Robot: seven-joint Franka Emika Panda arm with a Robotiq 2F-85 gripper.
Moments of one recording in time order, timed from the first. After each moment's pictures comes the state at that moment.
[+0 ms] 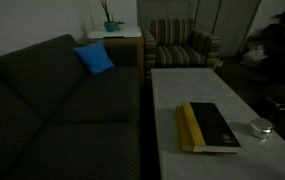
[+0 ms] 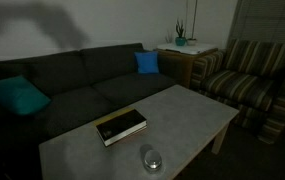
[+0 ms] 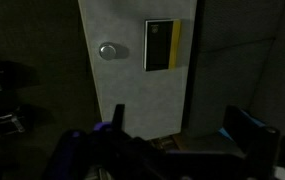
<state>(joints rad) -0.07 -0.82 -0.25 -2.46 0.09 1.92 -0.04</state>
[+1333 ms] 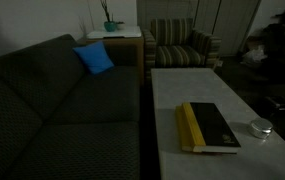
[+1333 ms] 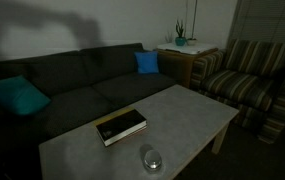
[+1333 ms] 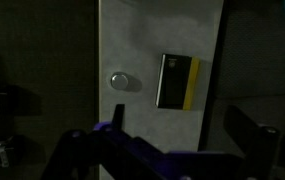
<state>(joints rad) 0.06 -0.30 -0.34 -2.17 0.08 1.84 -0.18</state>
